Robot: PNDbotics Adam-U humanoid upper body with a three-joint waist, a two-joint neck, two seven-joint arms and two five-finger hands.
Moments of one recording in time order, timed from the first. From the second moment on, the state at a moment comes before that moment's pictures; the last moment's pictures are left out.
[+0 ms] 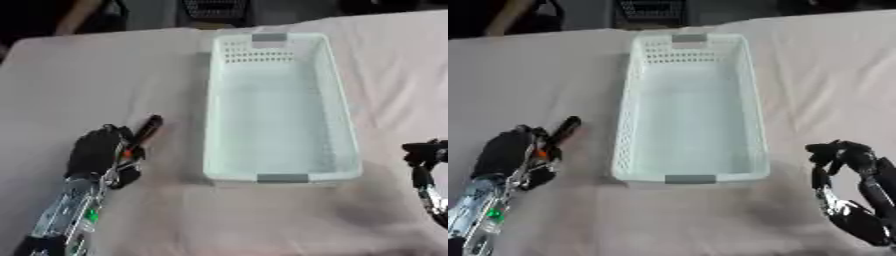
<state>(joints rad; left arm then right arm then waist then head) -0.12 0.28 -0.10 -1.65 -1.32 0.27 -0.15 0.10 -0.31 -0.13 -1.98 0.58 -0.46 0.27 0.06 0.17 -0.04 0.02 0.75</state>
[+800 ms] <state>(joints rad) -0.12 0.28 -0.09 -1.65 -1.31 0.28 -0.12 0.10 -0.31 -0.13 -1.98 0.58 -0.46 0.27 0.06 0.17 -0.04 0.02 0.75</state>
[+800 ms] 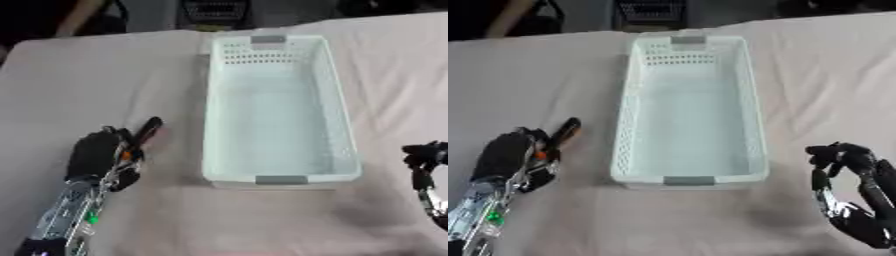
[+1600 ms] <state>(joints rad) -0.11 0.27 -0.07 -1.67 -1.19 0.33 -0.02 0.11 -0.31 -0.13 -1.98 0.58 -0.46 0.27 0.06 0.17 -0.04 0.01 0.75</state>
